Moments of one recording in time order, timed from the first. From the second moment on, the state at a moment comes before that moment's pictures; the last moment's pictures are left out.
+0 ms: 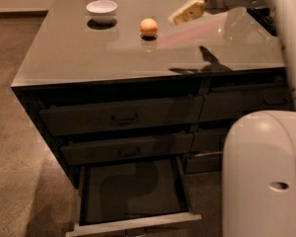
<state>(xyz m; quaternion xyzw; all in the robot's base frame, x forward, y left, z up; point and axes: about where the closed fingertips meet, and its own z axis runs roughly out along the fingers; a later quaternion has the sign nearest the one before) 0.823 -0.149 0.987 -0.42 0.73 0.13 0.52</state>
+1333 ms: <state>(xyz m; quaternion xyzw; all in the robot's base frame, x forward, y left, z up) 0.952 -0.058 0.895 -0.22 0.77 0.18 0.57</state>
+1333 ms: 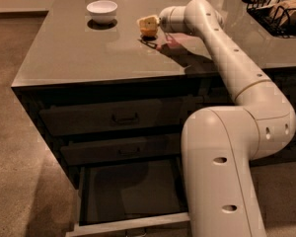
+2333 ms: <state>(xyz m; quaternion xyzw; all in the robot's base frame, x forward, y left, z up) 0.932 -0.053 0.913 -0.27 0.72 0.26 0.59</state>
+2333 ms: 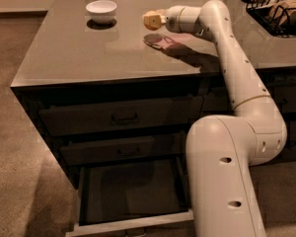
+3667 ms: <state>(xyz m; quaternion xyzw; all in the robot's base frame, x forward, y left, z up) 0.773 -0.198 0.990 -0.35 0.67 0.23 0.61</state>
